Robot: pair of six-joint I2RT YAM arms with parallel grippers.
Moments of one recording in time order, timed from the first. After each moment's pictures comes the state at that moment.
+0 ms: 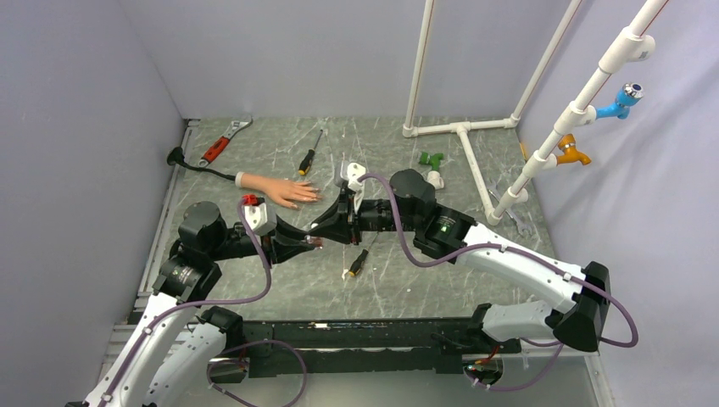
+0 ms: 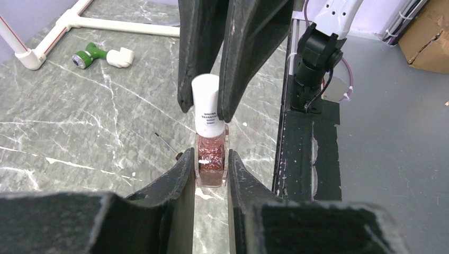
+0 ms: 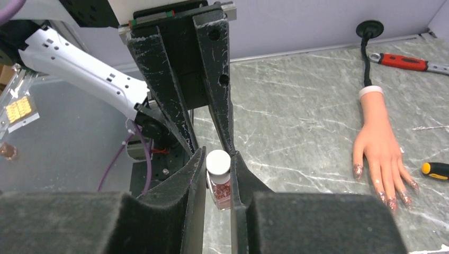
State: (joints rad) left arm -0.37 0.61 0.72 -0.25 0.97 0.09; right arm 1.00 1.24 1.13 0.01 -0.50 0.05
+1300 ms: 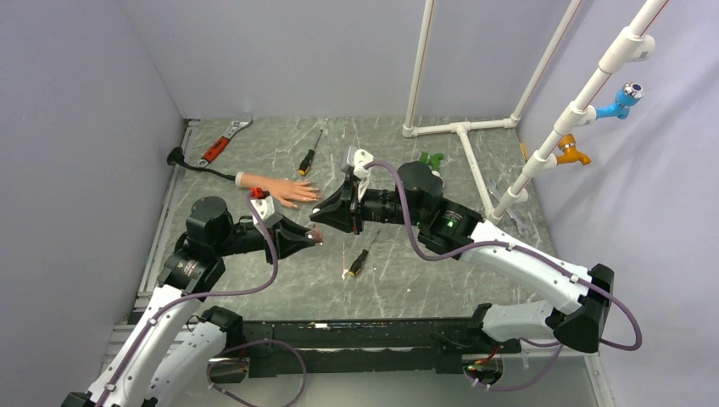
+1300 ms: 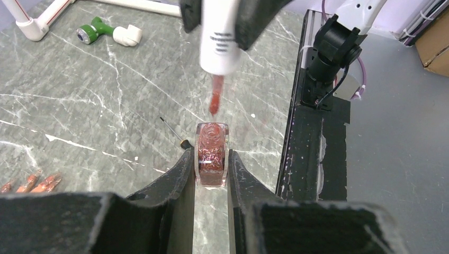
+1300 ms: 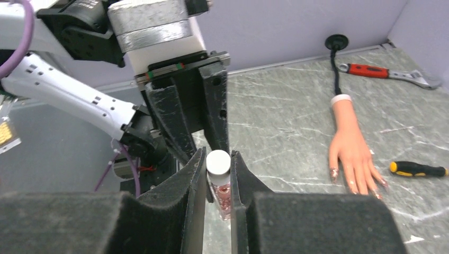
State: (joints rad) left arm -0.37 0.66 0.72 -0.27 0.92 0.09; right arm 0.98 1.23 1.19 -0.01 -0.45 0.07
